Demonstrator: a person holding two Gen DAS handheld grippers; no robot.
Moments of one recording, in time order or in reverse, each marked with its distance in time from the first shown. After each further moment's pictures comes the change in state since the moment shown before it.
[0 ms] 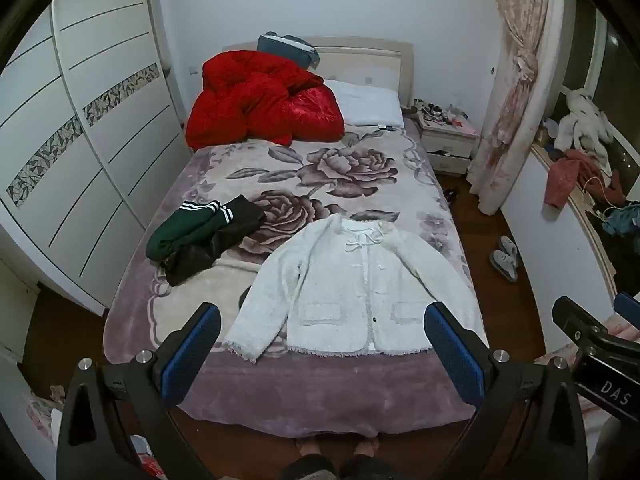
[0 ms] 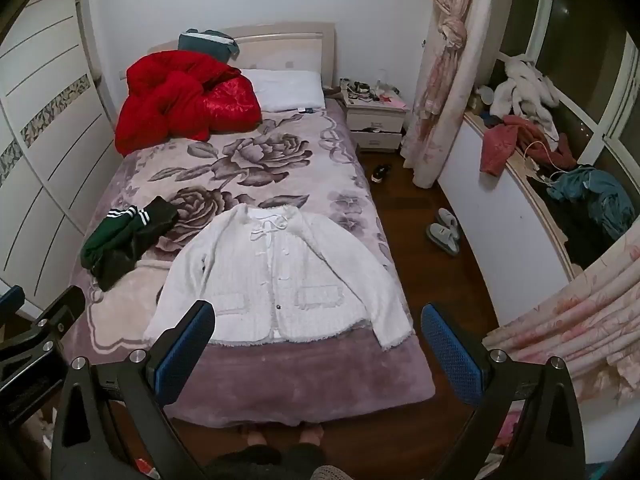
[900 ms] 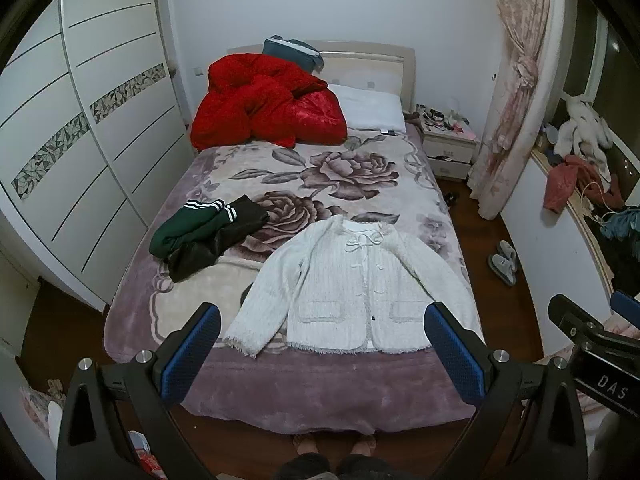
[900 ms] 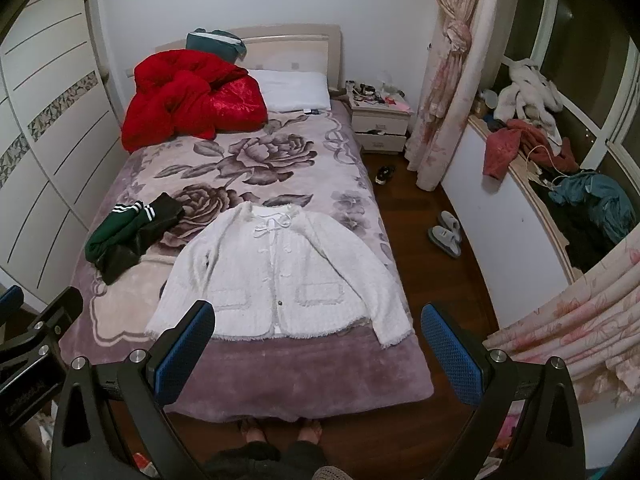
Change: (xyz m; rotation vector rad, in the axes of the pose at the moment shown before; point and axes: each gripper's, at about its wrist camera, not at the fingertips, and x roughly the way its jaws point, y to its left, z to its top) left arm -0.010 -0.003 0.006 -0.005 0.000 0.013; right arm -0.013 -0.003 -0.005 -0.017 -0.007 0.005
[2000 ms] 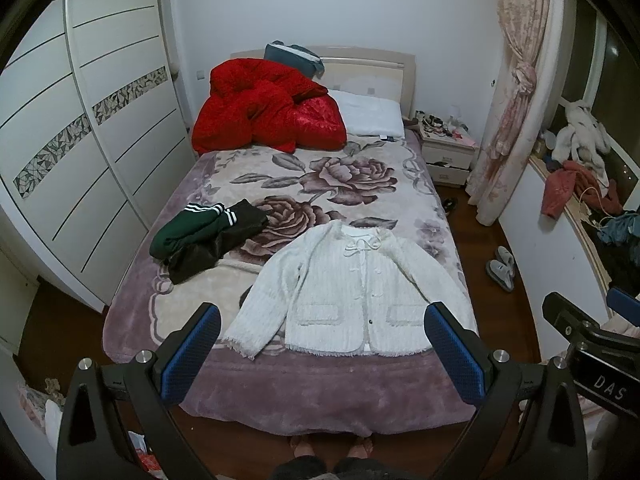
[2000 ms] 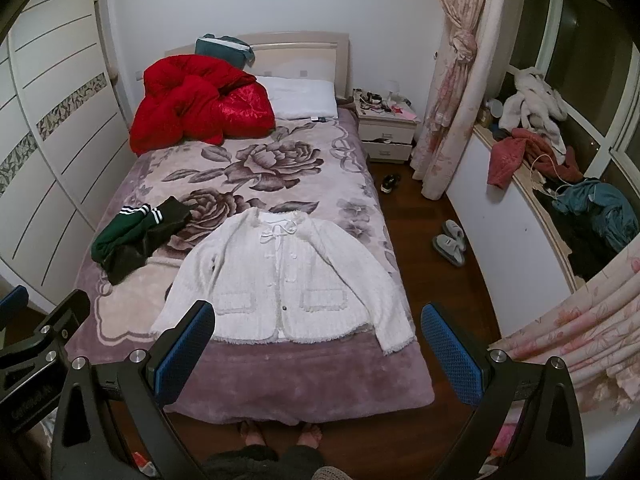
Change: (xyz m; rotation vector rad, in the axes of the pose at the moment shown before) left arm -0.017 0.005 -0.004 -0.009 -0.026 -0.006; right arm -0.013 0.010 0.000 -0.020 -0.021 0.022
